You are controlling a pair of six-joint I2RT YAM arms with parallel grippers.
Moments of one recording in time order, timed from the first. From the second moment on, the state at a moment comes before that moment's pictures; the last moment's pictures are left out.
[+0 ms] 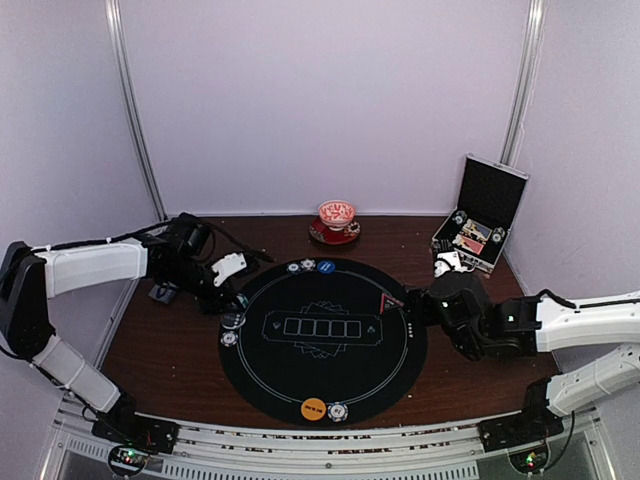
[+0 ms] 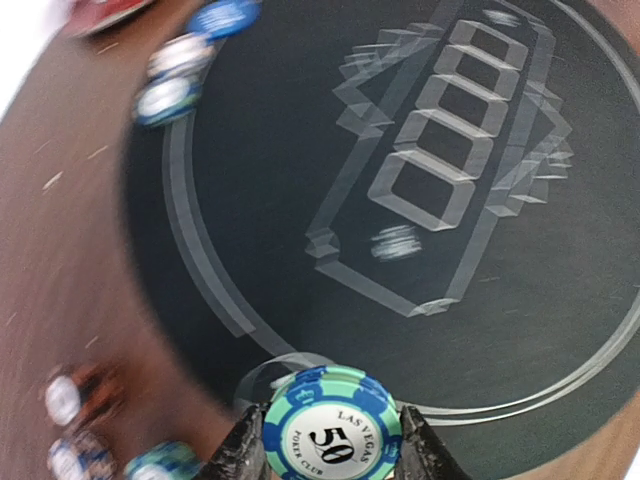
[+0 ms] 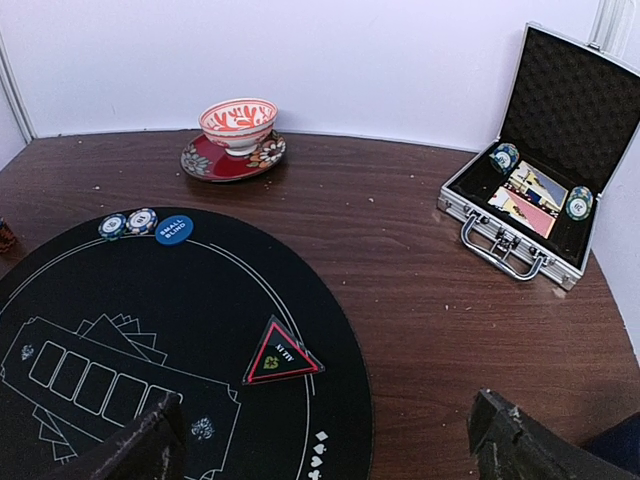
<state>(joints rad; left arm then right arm) -0.45 1.48 0.96 -0.51 0.33 0.61 1.05 1.14 0.64 -0.09 0.87 0.47</state>
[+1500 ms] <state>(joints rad) -1.30 2.01 1.39 -0.48 0.25 0.49 1.01 0.95 0.57 -0.12 1.09 0.55</state>
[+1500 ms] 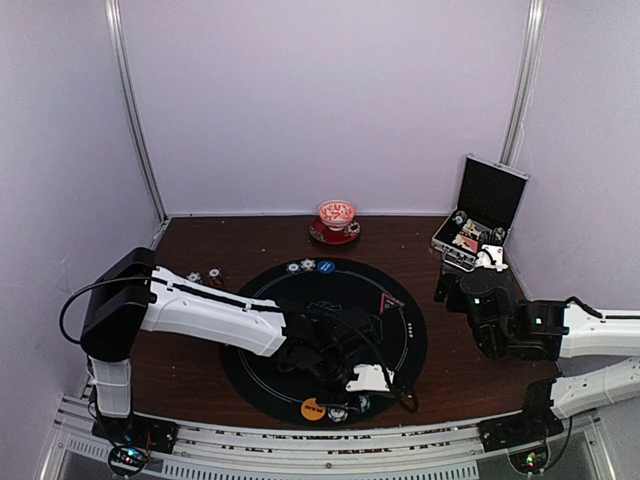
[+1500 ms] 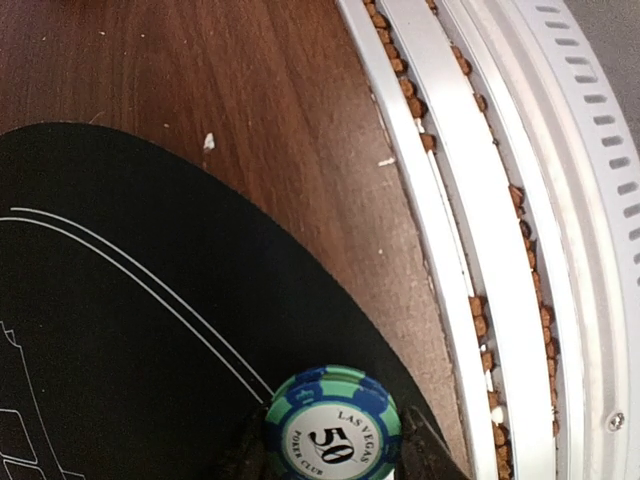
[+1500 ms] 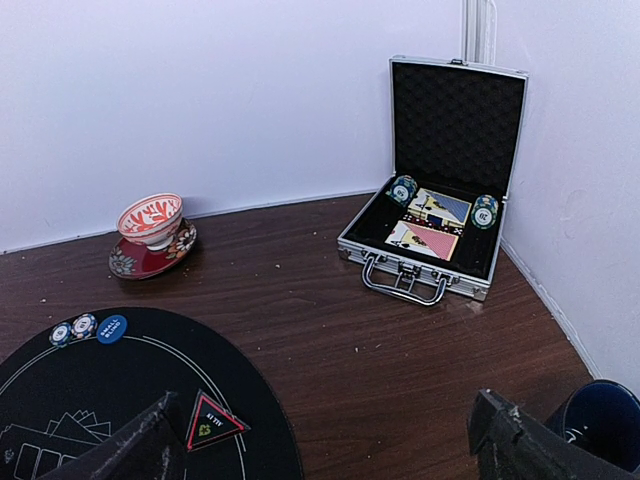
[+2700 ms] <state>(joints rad) -1.33 2.06 1.39 -0.47 0.22 0.48 1.01 0.95 0.57 -0.12 1.08 0.55</state>
